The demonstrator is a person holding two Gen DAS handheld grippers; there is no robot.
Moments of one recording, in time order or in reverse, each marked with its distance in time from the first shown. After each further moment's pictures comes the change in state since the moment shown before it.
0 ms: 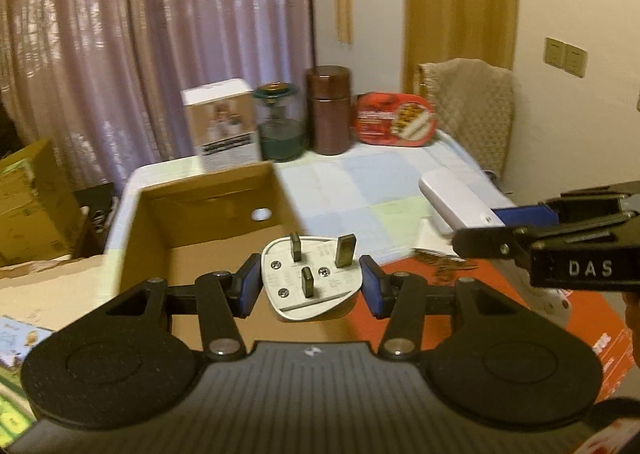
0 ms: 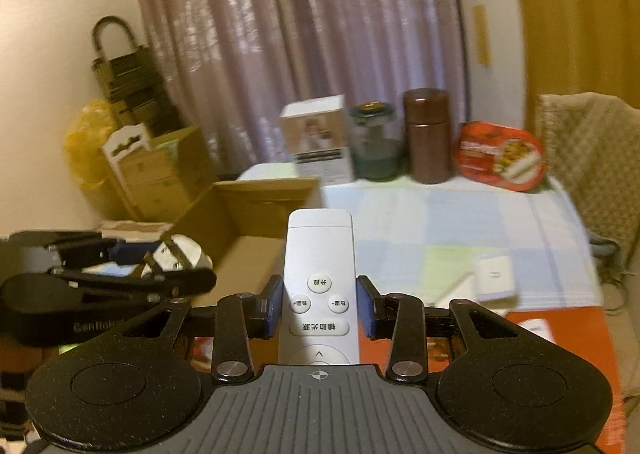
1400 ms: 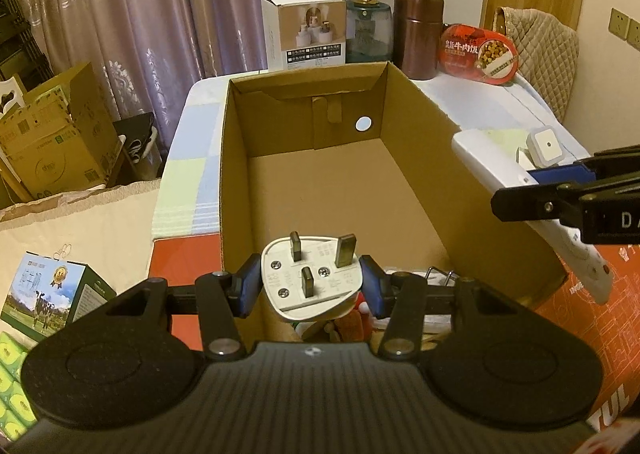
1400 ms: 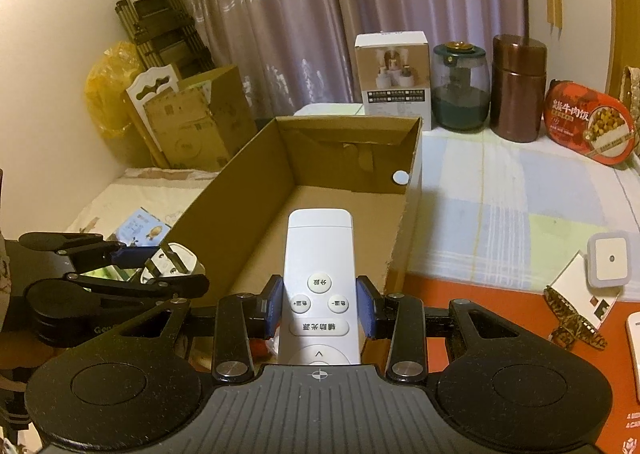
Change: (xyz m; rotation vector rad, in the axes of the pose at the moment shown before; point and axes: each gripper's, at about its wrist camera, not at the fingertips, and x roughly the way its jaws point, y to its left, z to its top) left arm 0.053 0.105 -0.065 -0.064 0.183 0.079; right arm 0.107 0.070 -0.011 -0.031 0.155 0.053
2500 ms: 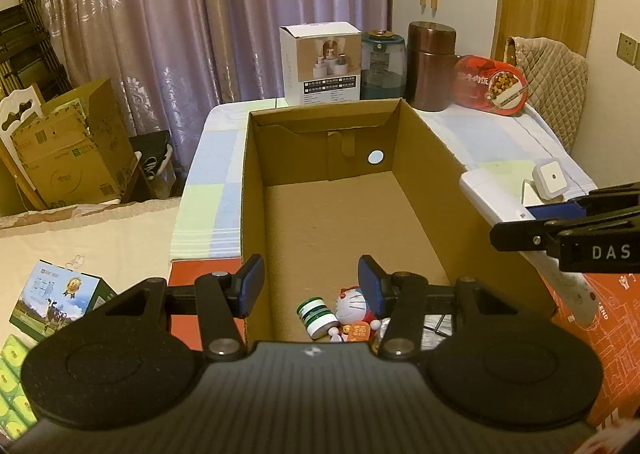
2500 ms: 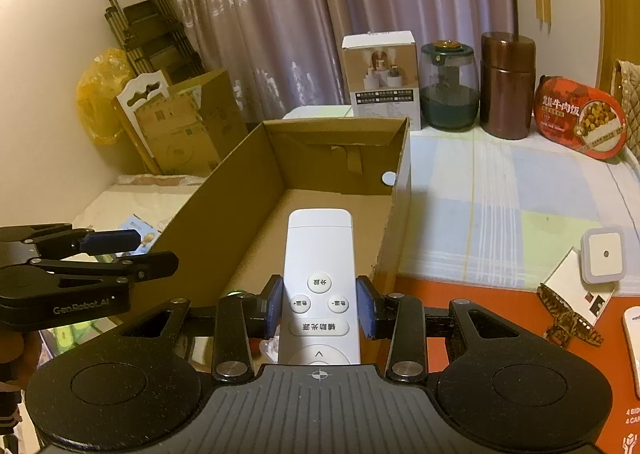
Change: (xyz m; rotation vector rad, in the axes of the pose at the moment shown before) left arm -0.022 0.003 0.012 -0.036 -0.077 0.037; right arm 0.000 -0.006 0.001 0.026 -0.008 -0.024
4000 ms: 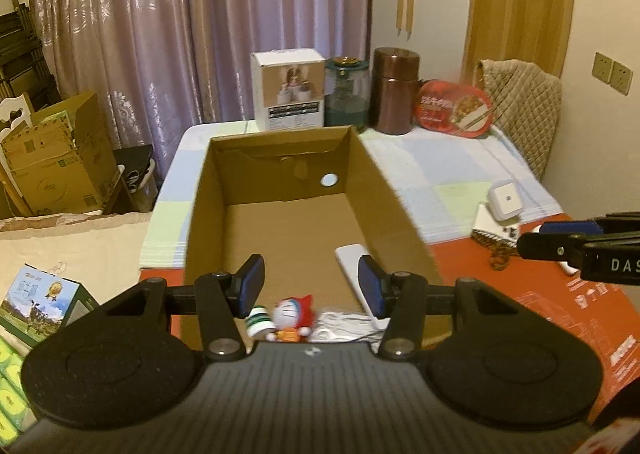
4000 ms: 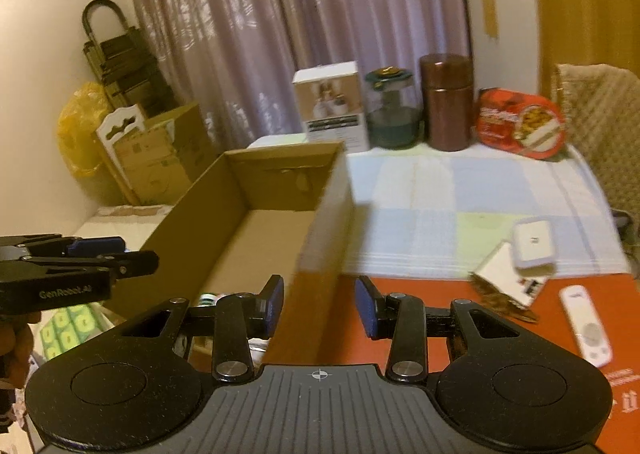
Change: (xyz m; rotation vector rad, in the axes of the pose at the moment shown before) left arm -0.044 -0.052 0.007 -0.020 -0.060 -0.053; right arm -0.084 -0.041 -0.023 0.058 -0.097 -0.083
